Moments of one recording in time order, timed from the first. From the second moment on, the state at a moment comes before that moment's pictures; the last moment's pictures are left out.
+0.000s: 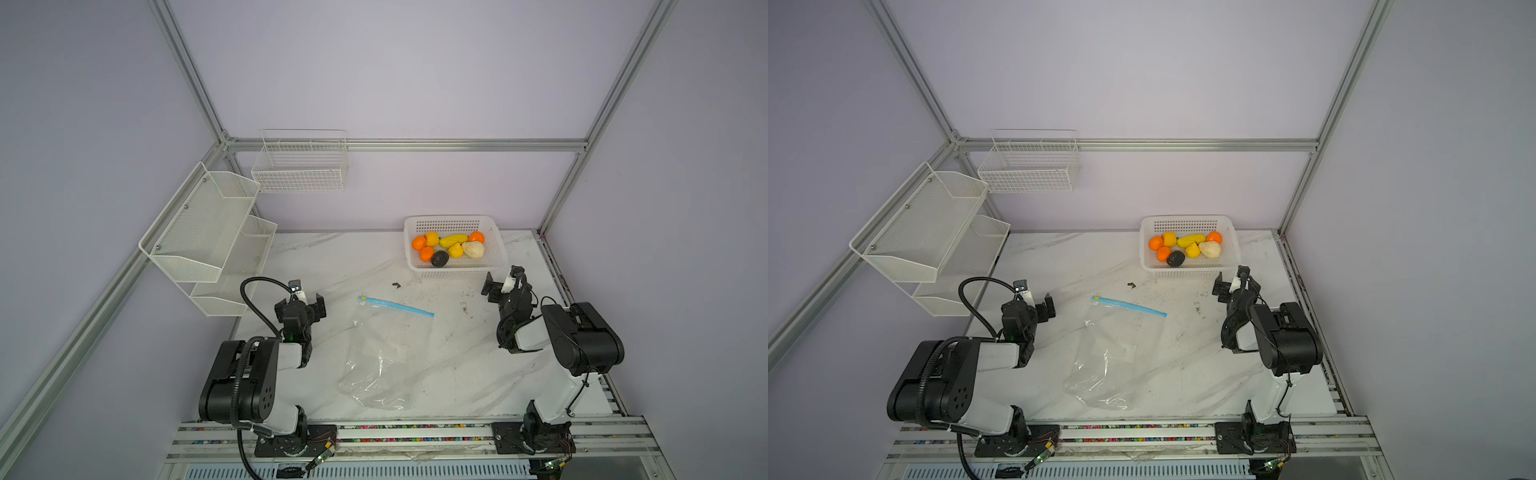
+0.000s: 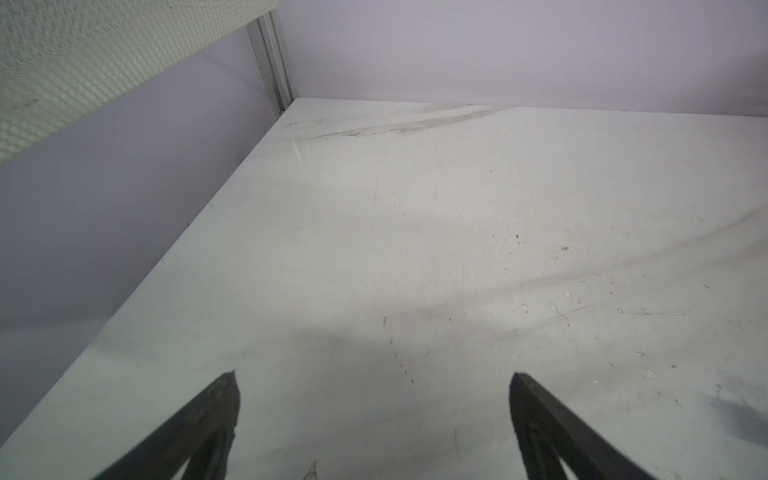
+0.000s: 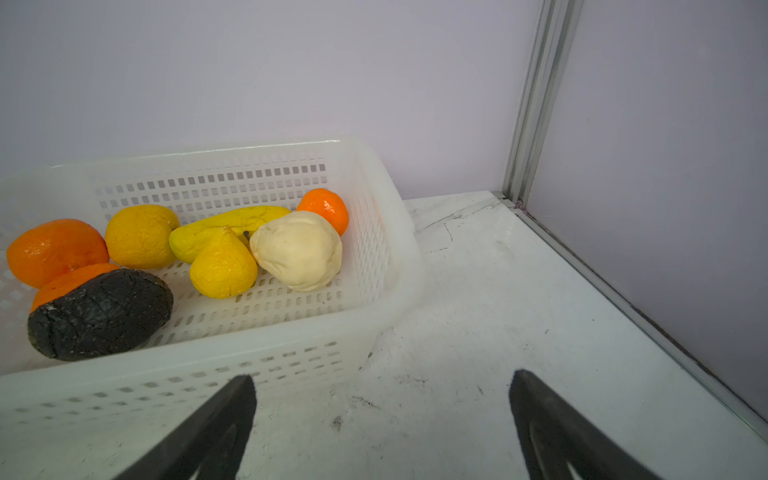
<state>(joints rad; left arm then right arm) 0.02 1.49 0.39 0.73 -0.27 -0.02 0.10 1.79 0.48 1.19 0.24 0.07</state>
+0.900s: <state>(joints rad) -0.09 1.10 0.63 -0.26 0.01 -0.45 0.59 1.48 0.87 0.19 0.14 0.17</state>
